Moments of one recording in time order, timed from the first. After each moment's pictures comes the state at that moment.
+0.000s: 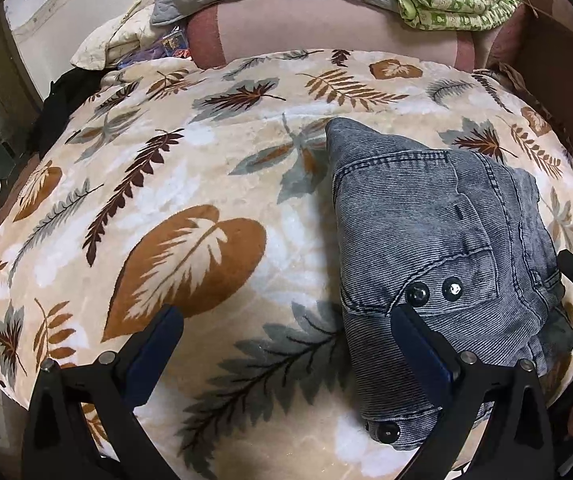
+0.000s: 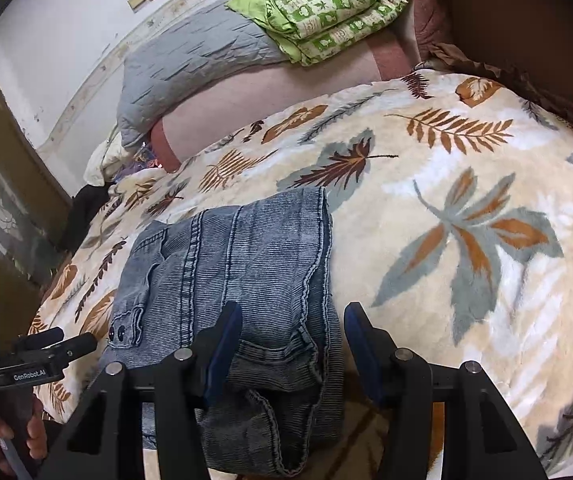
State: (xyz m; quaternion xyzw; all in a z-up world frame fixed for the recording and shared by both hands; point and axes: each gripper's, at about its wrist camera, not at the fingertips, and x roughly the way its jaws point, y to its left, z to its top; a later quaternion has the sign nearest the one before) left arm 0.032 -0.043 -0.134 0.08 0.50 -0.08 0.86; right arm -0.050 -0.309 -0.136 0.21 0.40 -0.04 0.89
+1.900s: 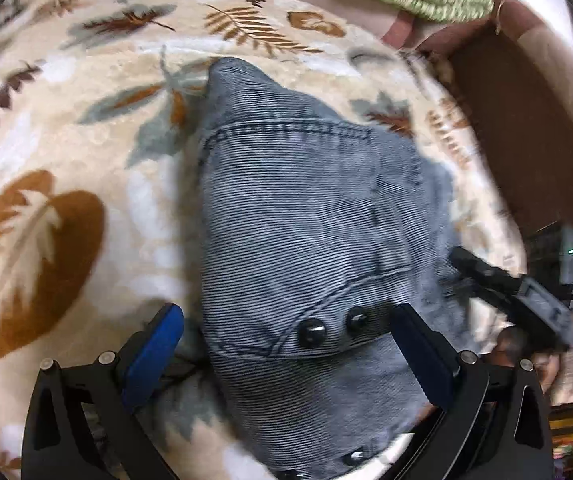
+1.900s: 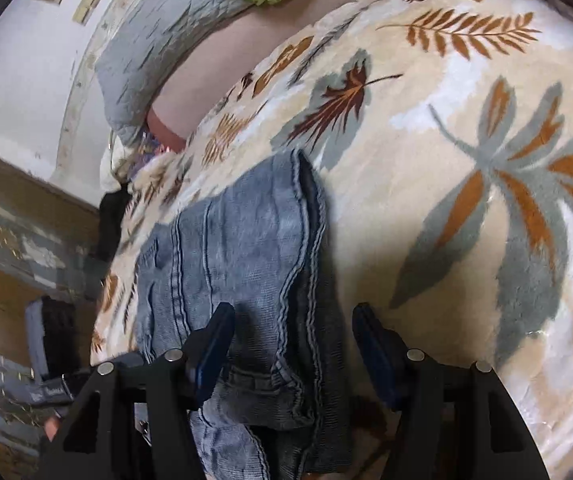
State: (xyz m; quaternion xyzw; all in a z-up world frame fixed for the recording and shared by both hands) left arm 0.073 -0.067 -0.166 -0.04 0.60 -0.26 0.75; right arm -0.007 -0.341 -0.176 0.34 0.49 0.05 0.80
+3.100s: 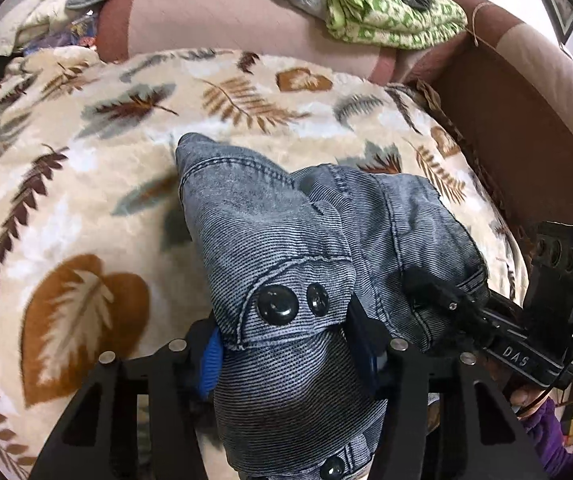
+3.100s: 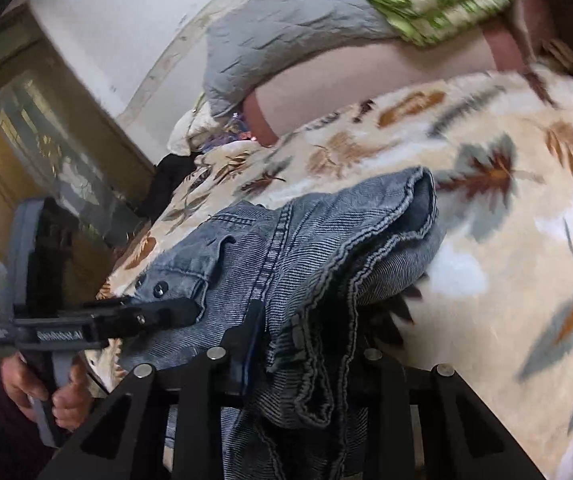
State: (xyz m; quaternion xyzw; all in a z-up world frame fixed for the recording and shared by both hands) left arm 0.081 -0.063 -0.110 -0.02 0.53 -0.26 0.81; right arm 0.024 -0.257 -0.122 0.20 0.40 0.15 0.88
